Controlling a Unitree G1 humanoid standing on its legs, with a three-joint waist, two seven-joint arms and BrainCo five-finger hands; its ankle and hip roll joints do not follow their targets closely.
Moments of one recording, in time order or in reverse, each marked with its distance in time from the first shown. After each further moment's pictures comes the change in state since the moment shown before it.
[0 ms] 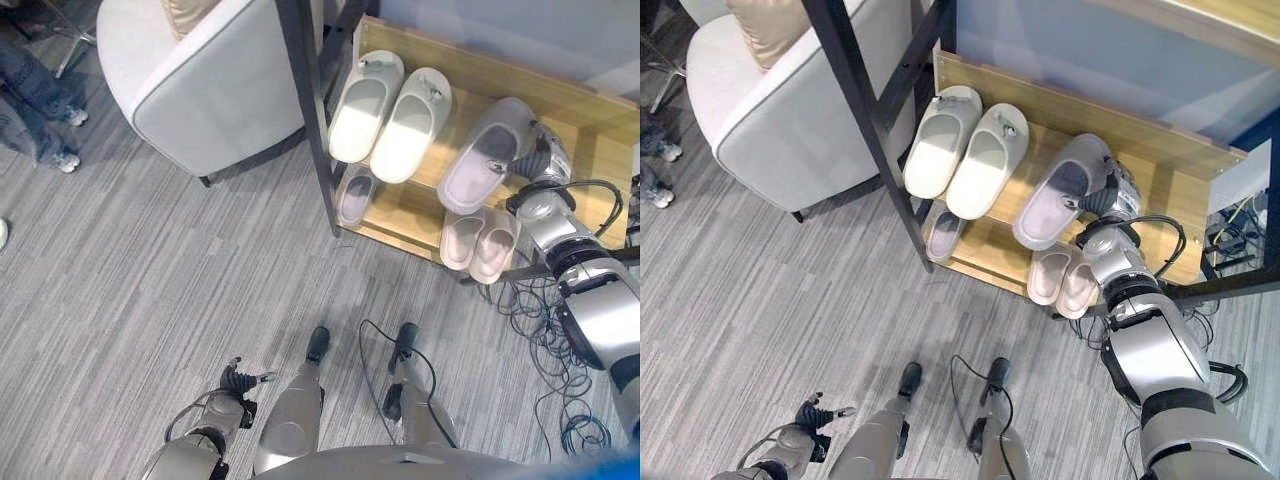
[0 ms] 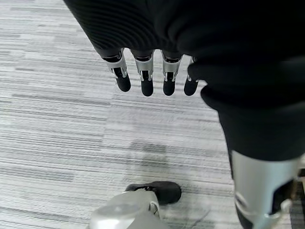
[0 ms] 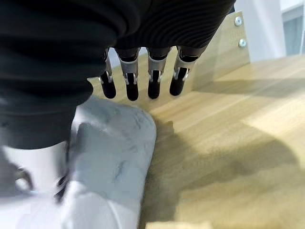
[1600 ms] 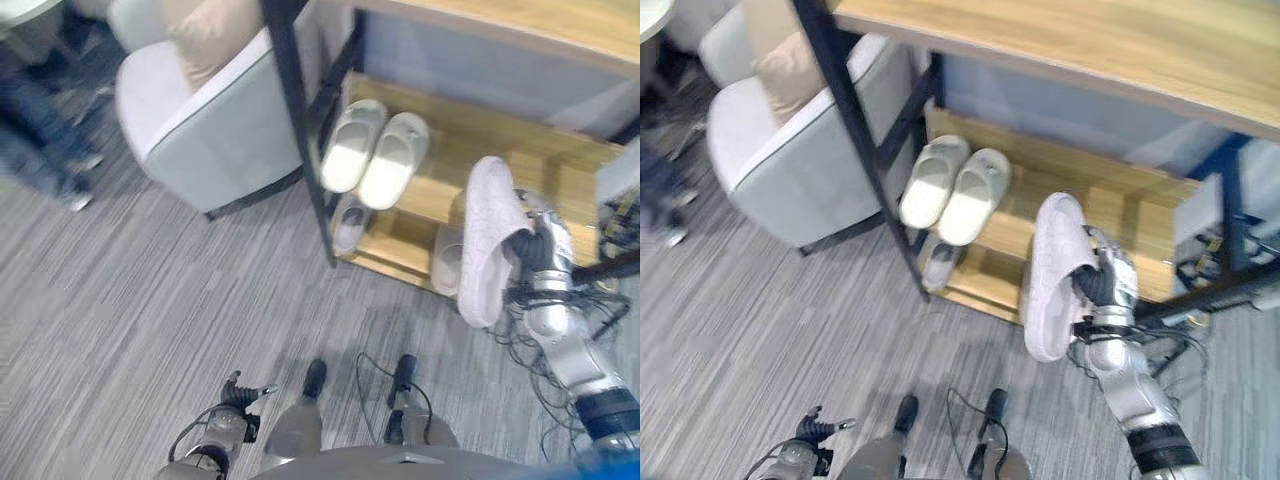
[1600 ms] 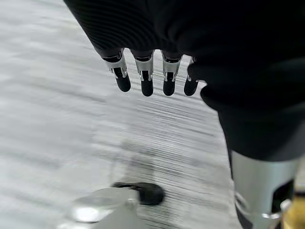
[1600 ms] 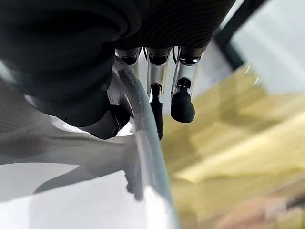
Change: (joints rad) left arm 0.043 -0.104 0.079 -0.029 0.078 0.011 0.014; right arm 1.032 -0.027 -0.447 -1.027 -0.268 -0.112 -0.055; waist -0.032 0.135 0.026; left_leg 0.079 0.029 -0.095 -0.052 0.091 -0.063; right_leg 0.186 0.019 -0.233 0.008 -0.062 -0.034
